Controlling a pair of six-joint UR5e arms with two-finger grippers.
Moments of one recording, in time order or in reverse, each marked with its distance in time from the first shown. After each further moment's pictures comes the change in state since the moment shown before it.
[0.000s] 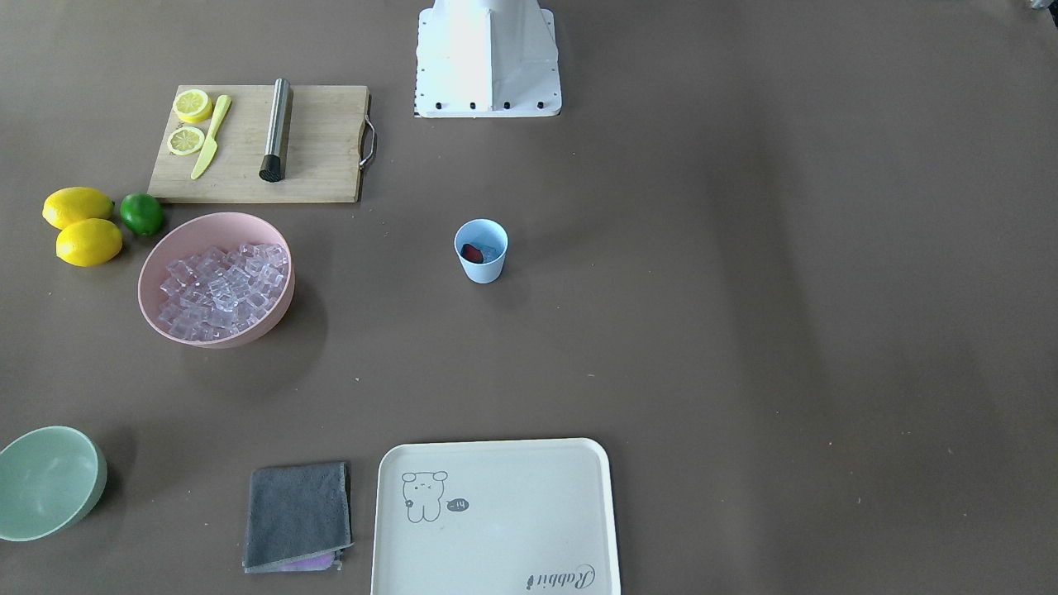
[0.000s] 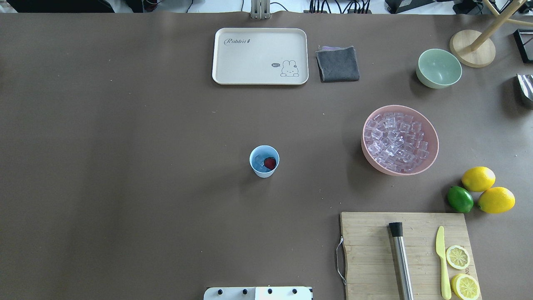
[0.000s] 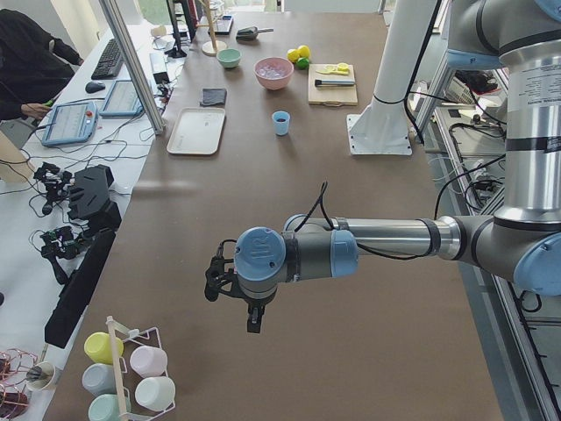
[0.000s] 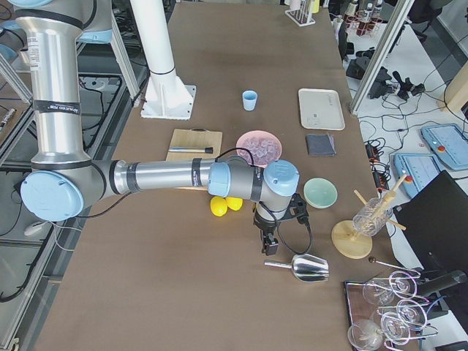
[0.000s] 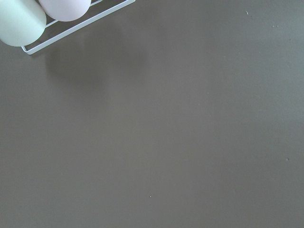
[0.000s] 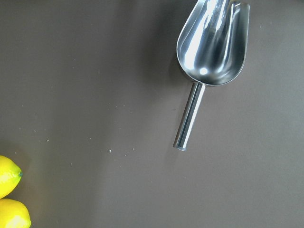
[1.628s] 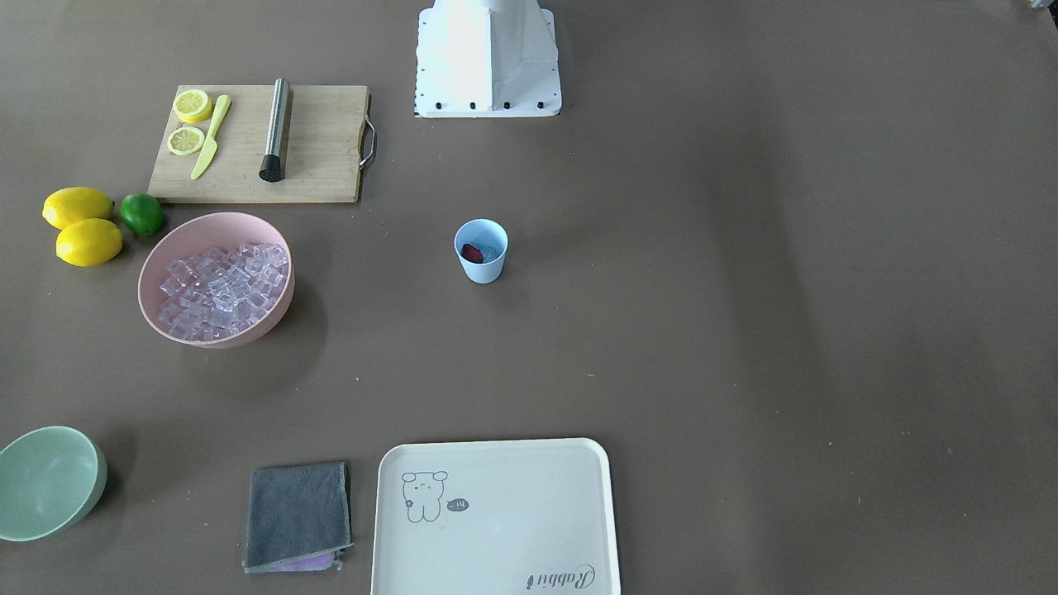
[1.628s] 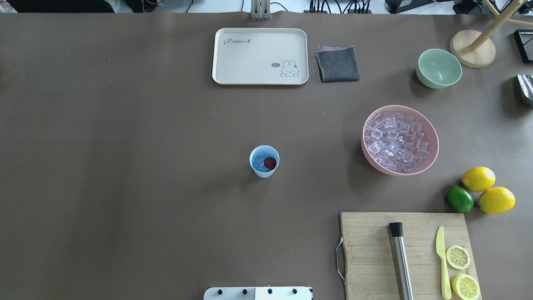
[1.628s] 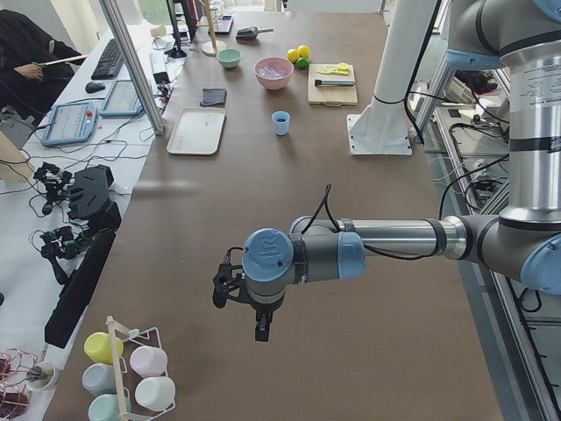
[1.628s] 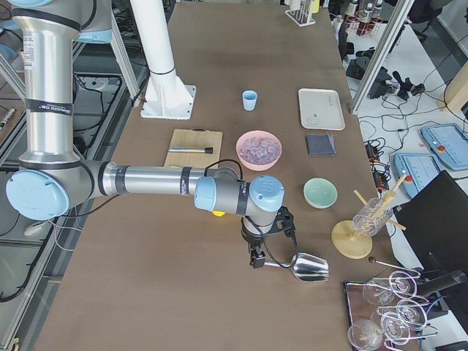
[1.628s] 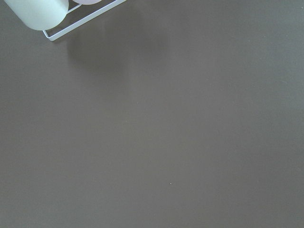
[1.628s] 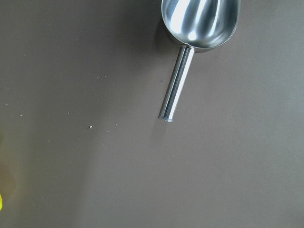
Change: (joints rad) left arm 0.005 0.036 -0.040 -0.004 0.100 -0.004; right arm 0.001 -0.075 -0.017 0.077 -0.017 -0.002
